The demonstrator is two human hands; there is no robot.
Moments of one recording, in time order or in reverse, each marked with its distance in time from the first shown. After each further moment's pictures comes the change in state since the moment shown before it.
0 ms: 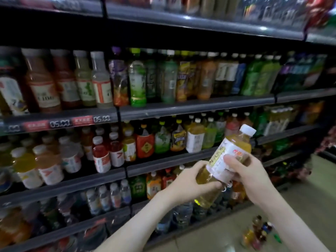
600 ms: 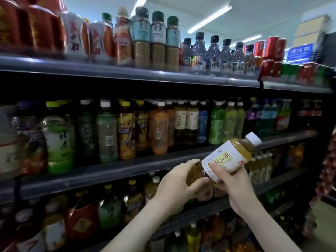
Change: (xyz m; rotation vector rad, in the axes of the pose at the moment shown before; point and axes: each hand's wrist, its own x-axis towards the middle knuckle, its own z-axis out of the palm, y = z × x) left_hand 0.273 0.066 0.025 0.437 0.382 0.311; right_hand 0.227 -0.036 -0.135 0.120 0.120 -0.289
